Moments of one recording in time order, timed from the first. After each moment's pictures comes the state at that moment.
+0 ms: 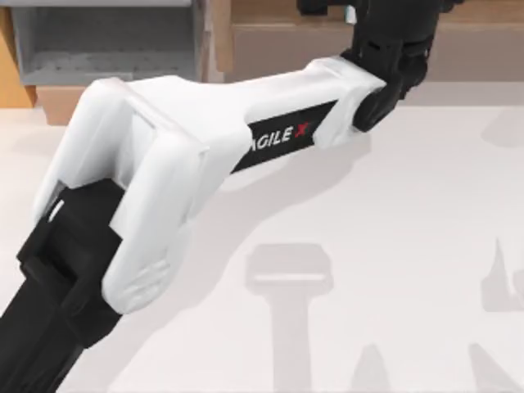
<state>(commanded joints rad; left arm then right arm) -0.80 2.53 2.10 0.46 -0.75 0.01 0.00 0.00 0.00 0.00 0.00 0.00</state>
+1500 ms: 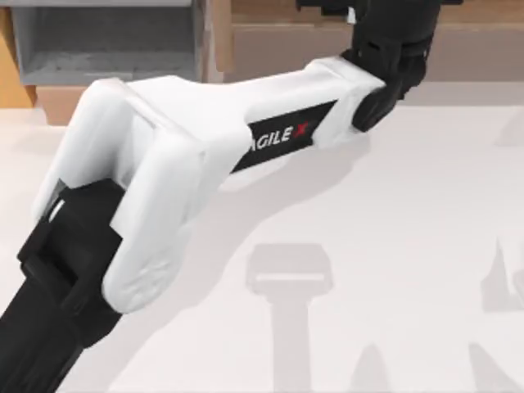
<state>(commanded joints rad) -0.80 2.53 2.10 0.46 -0.75 0.01 0.00 0.00 0.00 0.00 0.00 0.00</state>
